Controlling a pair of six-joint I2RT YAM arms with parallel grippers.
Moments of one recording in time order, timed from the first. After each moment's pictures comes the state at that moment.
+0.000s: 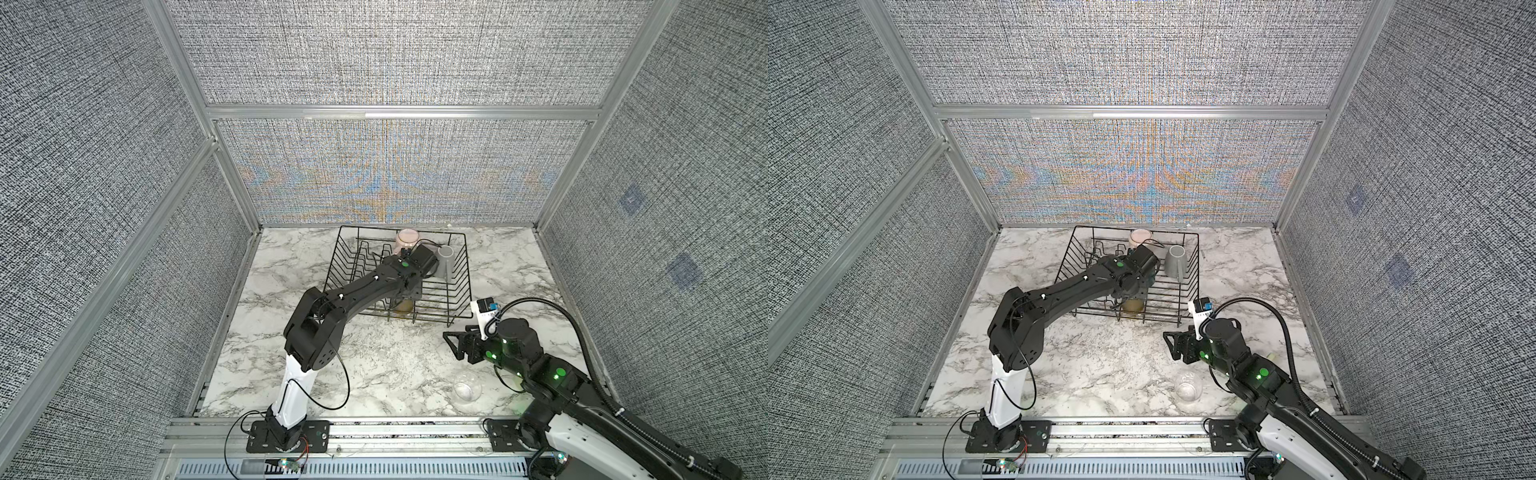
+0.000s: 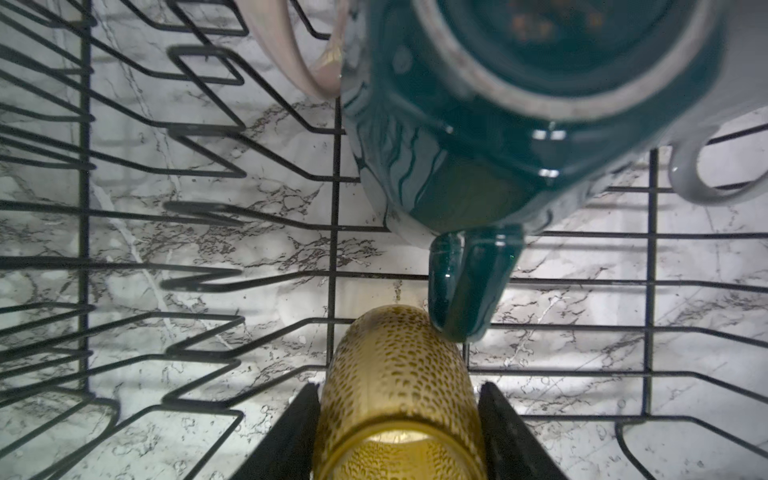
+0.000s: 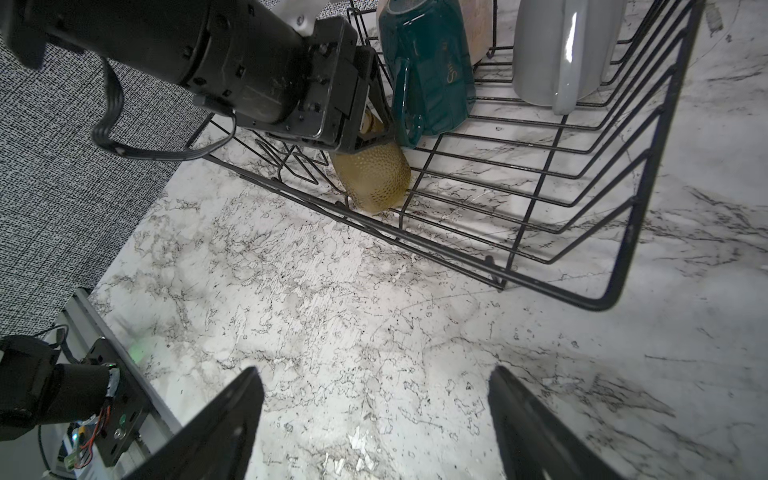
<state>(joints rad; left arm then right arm) -0.83 2.08 1.74 -0.86 -0.26 -0.65 0.71 0.66 0.49 -0.35 0.00 0.47</state>
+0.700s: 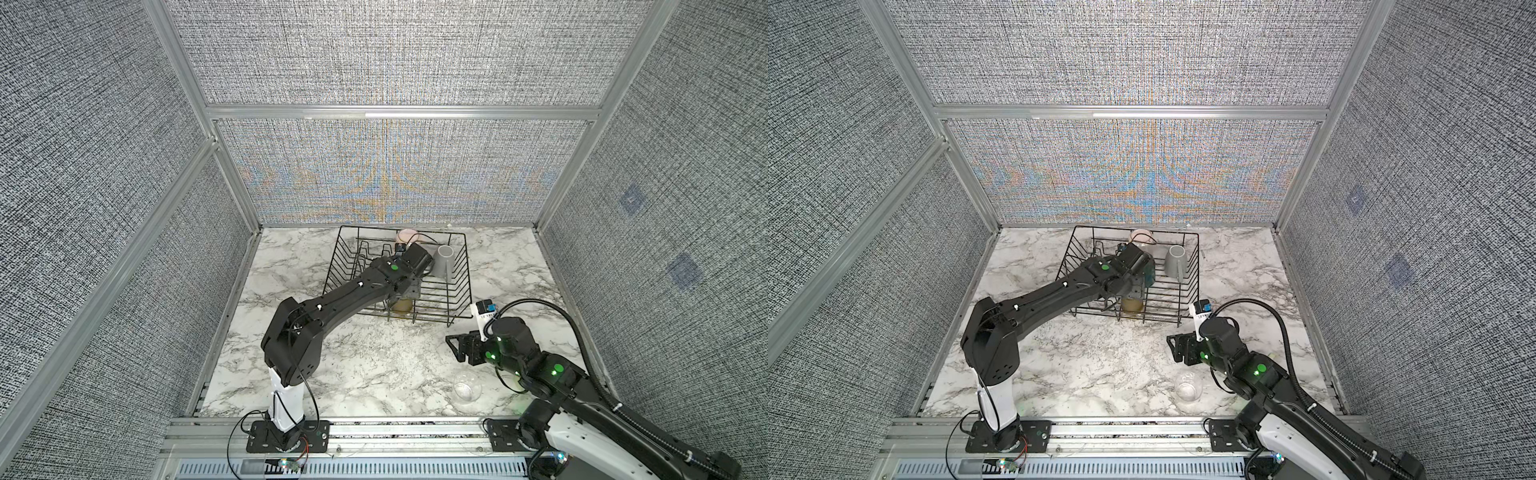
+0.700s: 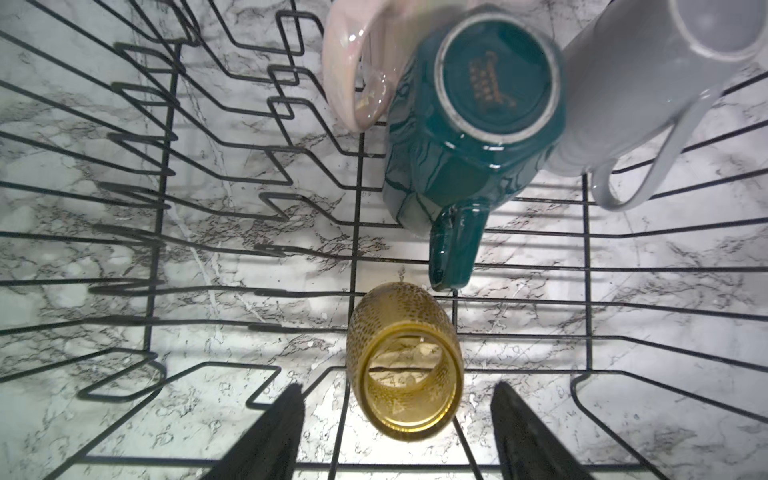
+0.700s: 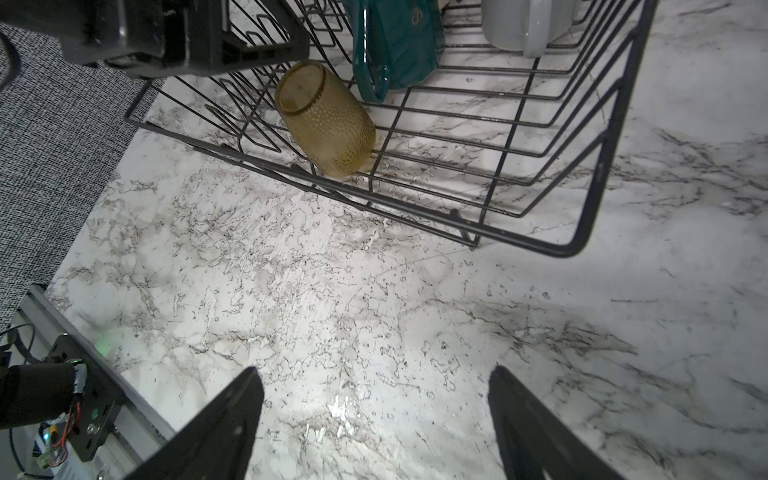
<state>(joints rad) -0.85 1.86 1.58 -0.79 -0.29 -0.68 0.71 0.72 0.55 -0.54 0.03 0.52</state>
